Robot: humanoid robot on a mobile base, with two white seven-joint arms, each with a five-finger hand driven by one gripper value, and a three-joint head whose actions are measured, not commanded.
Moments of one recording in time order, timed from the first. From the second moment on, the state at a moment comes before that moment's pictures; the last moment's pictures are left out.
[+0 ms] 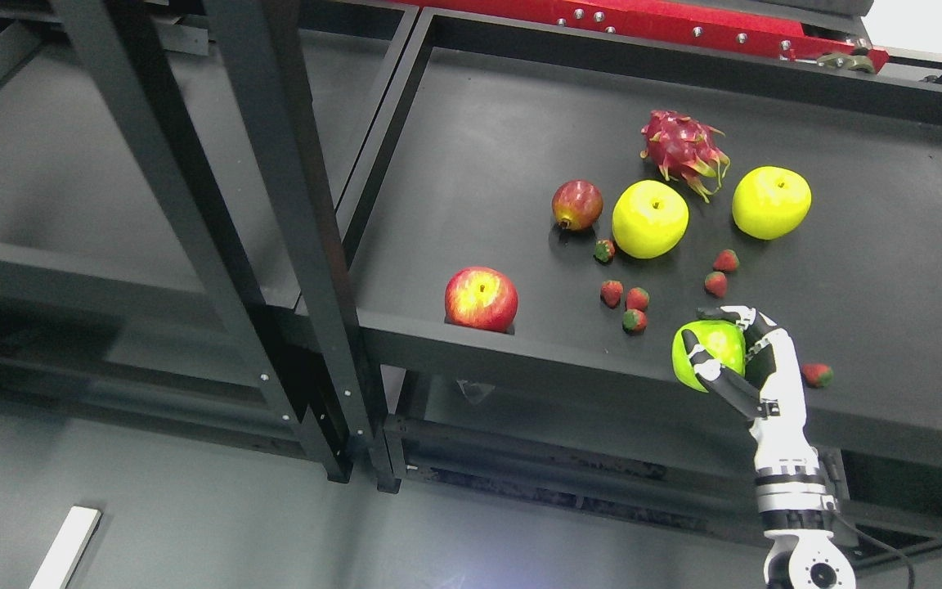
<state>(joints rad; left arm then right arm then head) 0.00 0.00 0.10 -0.04 -0.07 -0.01 -0.18 0.16 -0.06 -0.12 -1.69 0.00 -0.23 0.14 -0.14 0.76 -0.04</state>
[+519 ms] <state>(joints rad) 0.00 0.00 0.10 -0.04 -0.07 -0.01 -0.18 0.16 -0.05 -0.12 -1.69 0.00 -0.20 0.13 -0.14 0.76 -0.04</state>
